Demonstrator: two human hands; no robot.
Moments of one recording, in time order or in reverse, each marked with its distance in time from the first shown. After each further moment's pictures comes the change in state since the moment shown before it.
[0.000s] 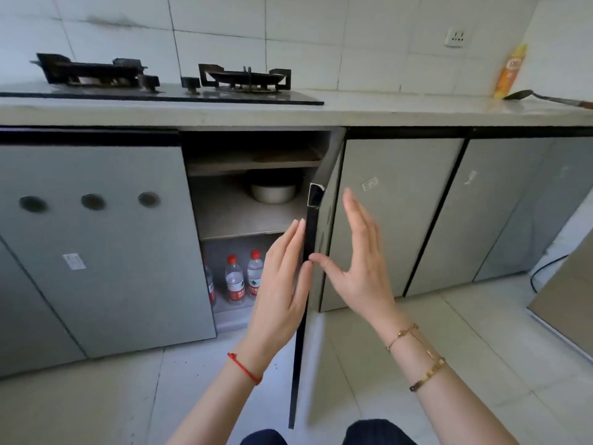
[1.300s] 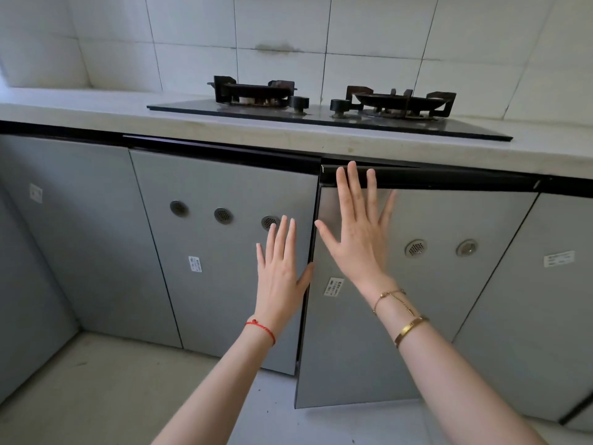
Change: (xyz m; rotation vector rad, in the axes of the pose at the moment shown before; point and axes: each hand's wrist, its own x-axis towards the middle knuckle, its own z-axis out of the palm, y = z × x) left_hand 0.079 -0.209 -0.125 0.743 0.211 -0.327; right_hand 0.160 -0.018 0.242 -0.317 -0.143 -0.157
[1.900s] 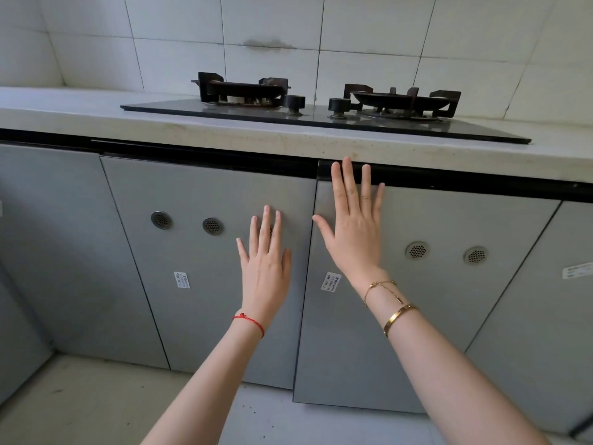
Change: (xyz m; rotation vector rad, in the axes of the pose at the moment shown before) left_hand 0.054 -0.035 0.018 0.059 0.051 -0.051; right_hand 0.041 0.008 0.053 -0.060 0.008 0.006
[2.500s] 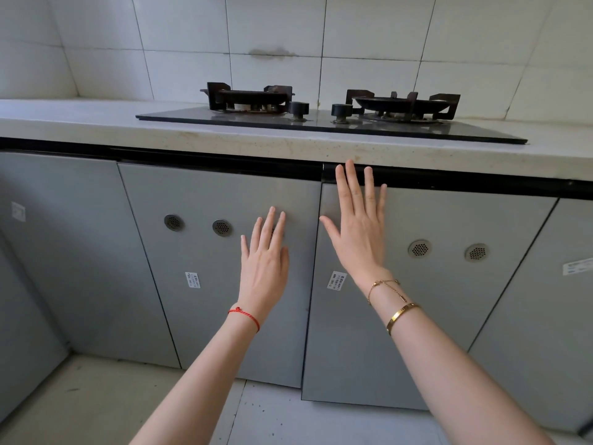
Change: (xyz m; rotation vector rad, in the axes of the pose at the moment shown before) left_hand -0.001 -0.004 -0.030 0.003 -0.065 0.065; right_hand -0.004 -0.004 -0.012 0.029 -0.005 0.023
